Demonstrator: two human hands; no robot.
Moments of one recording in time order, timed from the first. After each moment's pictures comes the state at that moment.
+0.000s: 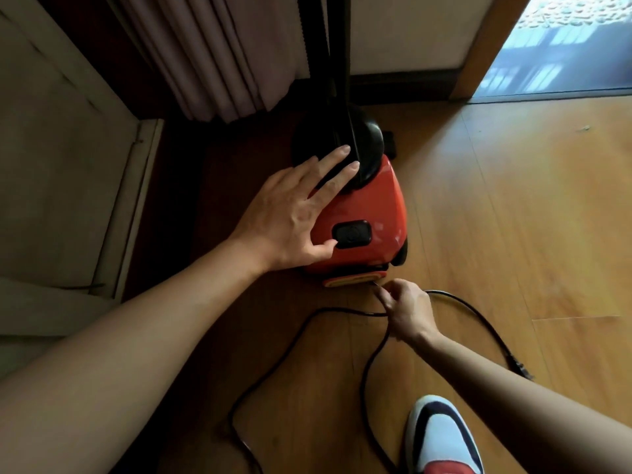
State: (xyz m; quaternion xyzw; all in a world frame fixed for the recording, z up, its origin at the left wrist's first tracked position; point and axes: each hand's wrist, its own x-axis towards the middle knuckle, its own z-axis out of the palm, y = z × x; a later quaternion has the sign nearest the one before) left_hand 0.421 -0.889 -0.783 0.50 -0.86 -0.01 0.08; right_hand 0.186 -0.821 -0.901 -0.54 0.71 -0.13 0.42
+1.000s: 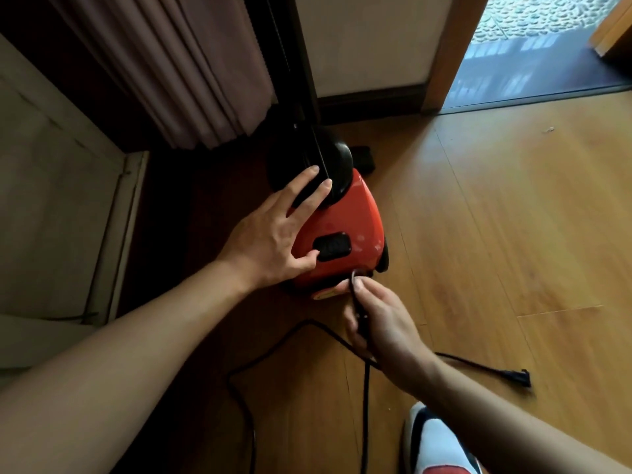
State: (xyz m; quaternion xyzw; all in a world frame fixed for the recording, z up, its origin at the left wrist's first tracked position) left_hand 0.409 -0.882 -0.778 0.51 -0.85 -0.04 0.13; right_hand 0.210 -0.793 -0.808 -0.34 0.49 -0.35 0.72
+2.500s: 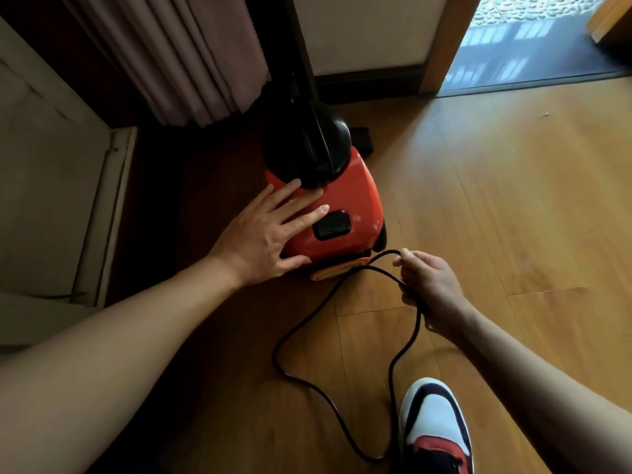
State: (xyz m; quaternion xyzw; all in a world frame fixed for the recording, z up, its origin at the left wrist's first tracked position) left_hand 0.434 -0.871 -0.814 0.45 -0.89 0.00 0.04; right_hand 0.141 -0.819 -0.850 -0.35 0.61 -0.34 0.63
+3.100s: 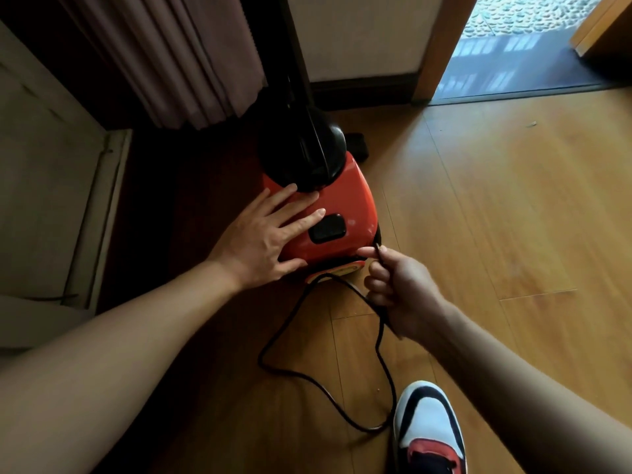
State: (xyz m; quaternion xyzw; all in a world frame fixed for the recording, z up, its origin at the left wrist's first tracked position) left_hand 0.428 -0.869 -0.814 0.46 -0.89 0.00 0.04; right_hand 0.184 -0.822 -0.807 -0.14 0.53 -0.38 0.75
